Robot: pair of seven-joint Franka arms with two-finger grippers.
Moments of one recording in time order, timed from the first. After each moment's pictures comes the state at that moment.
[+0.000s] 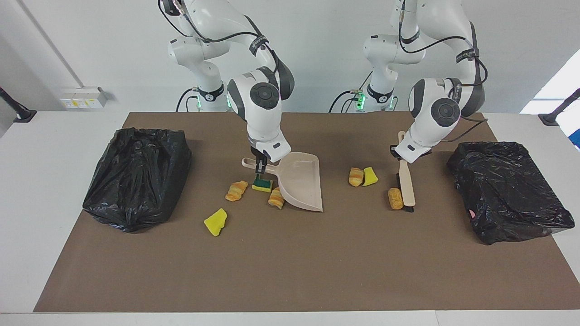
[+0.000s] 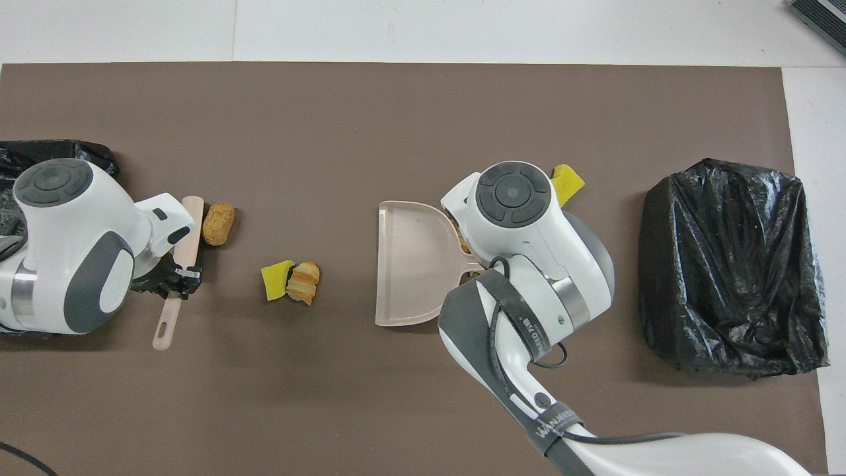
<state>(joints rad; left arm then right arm) -0.23 0.05 0.03 -2.13 0.04 1.89 -0.08 0.43 0.27 0.06 -1.79 -0.06 1.94 -0.95</state>
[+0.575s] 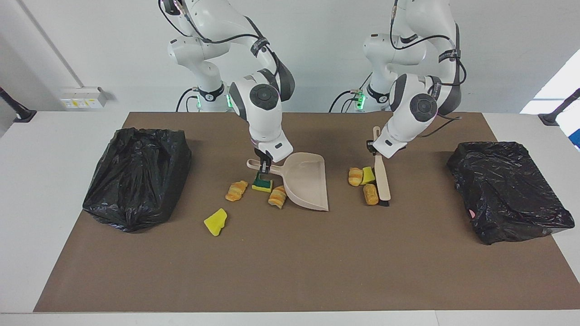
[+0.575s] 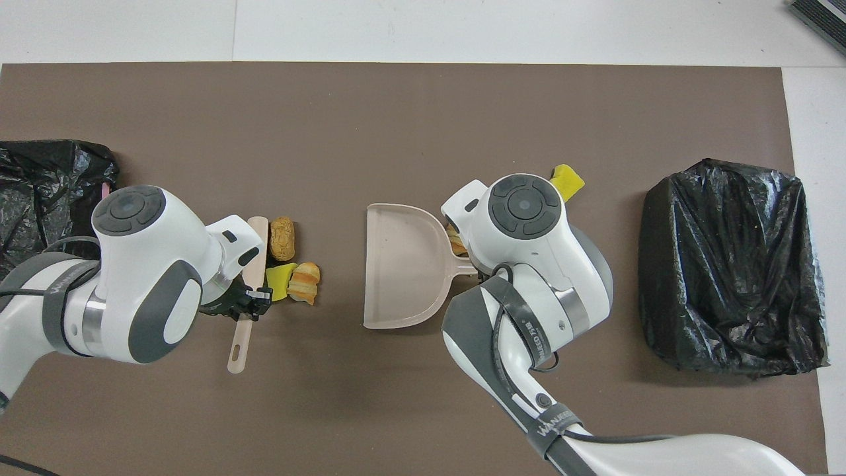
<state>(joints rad) -0.34 0.04 0.03 -2.15 -0.12 1.90 -0.21 0.44 0.27 0.06 -1.84 -0.02 2.02 -0.95</state>
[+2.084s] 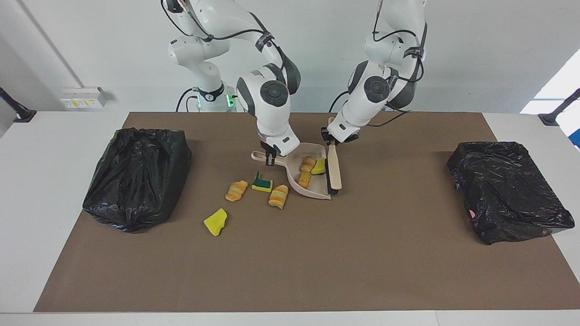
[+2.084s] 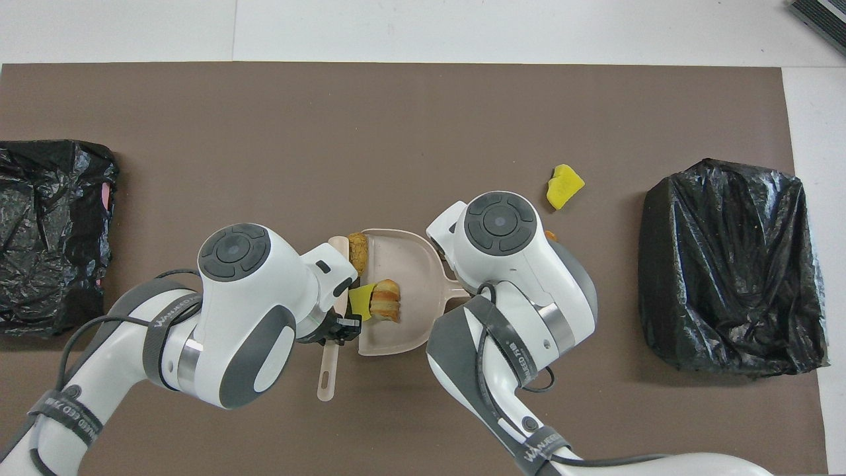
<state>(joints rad) -0.58 0.02 0.03 -2.17 -0.33 2.04 -0.34 0.48 0.25 0.06 -1.86 -0.01 1.95 -0.95</state>
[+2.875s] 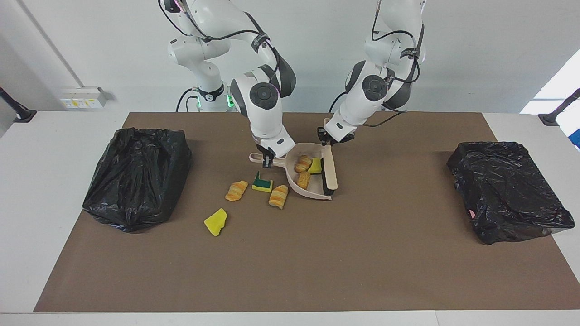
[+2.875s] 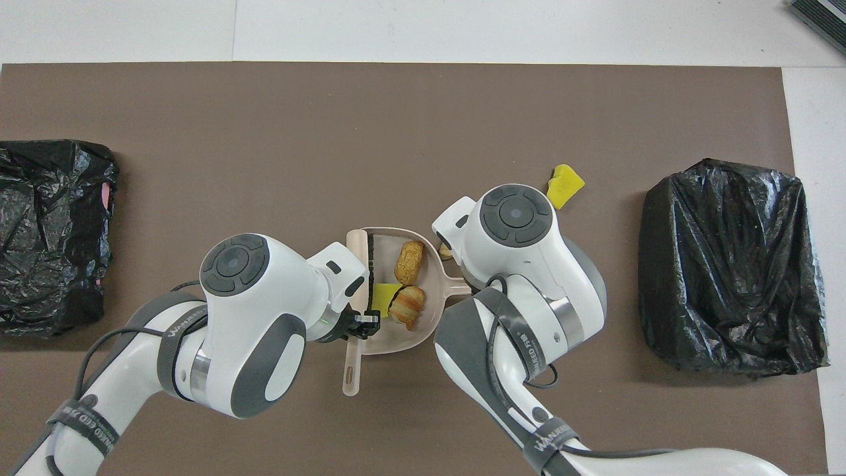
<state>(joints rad) -0.60 0.01 0.03 -2.17 -0.36 2.06 -0.37 0.43 0.24 0.06 -1.86 0.05 1.97 -1.05</state>
